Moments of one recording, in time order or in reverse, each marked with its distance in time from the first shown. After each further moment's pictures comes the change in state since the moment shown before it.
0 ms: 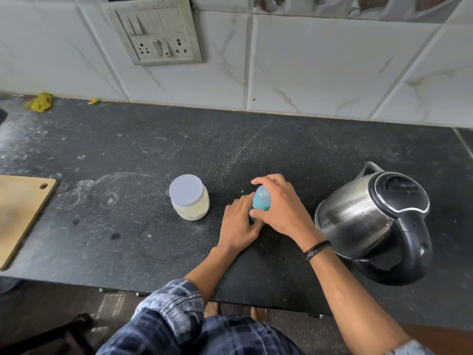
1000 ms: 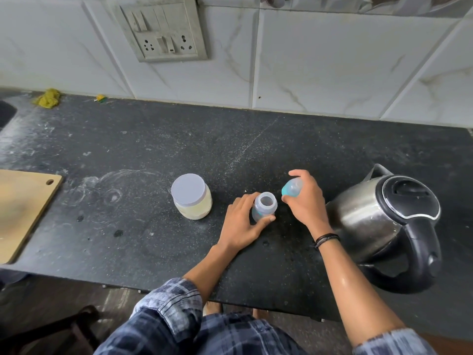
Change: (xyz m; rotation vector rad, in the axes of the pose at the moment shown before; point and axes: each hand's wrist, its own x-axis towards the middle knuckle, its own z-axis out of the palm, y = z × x) left_hand 0.003 -0.002 -0.005 -0.085 -0.026 -0.009; right_hand 0.026 0.057 0.000 0.199 0.222 0.313
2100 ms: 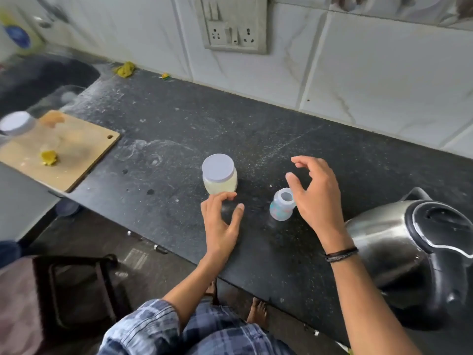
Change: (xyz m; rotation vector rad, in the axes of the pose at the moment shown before) left_hand -0.075 0.017 -0.036 -0.126 0.706 -0.269; right_hand -0.034 -0.062 -0.016 0.066 -0.007 -0.535
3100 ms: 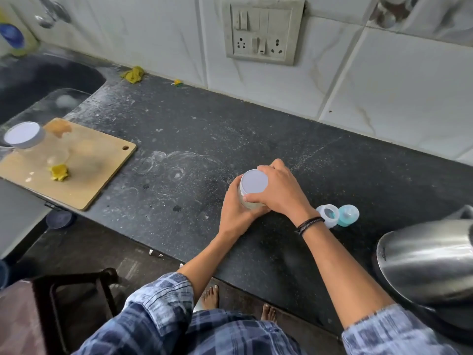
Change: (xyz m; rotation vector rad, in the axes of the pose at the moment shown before) left_hand 0.098 -0.041 -0.030 -0.133 -0.362 -0.191; right_hand 0.054 -0.079 0.125 -0.350 -0.498 0.081
